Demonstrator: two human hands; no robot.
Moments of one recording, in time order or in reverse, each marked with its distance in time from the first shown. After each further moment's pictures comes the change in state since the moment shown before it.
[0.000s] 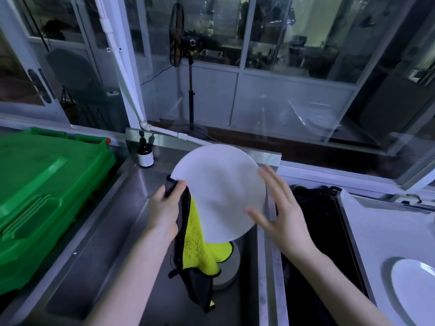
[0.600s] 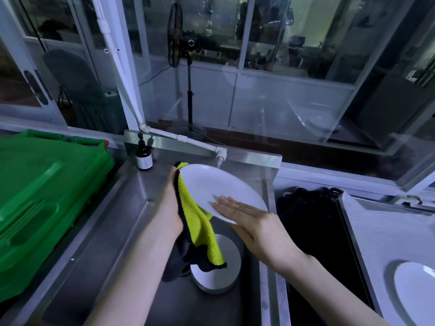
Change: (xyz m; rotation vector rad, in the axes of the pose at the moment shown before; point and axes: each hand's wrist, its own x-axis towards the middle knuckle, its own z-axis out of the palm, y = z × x) left_hand -0.001 0.042 0.026 -0.219 -0.267 -0.361; right_hand 0.005 -0.032 0.018 -0.134 -0.323 -0.258
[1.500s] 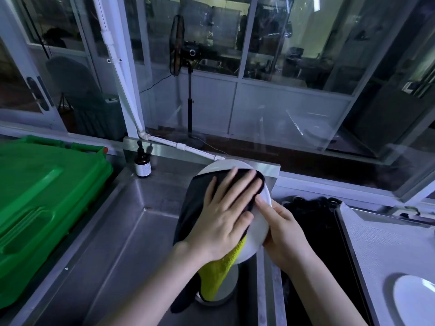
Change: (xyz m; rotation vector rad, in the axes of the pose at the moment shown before) left_hand -0.006 -0.053 0.027 1.438 -0.362 1.316; right_hand 0.012 0.006 -0.022 1.372 0.273 0.720
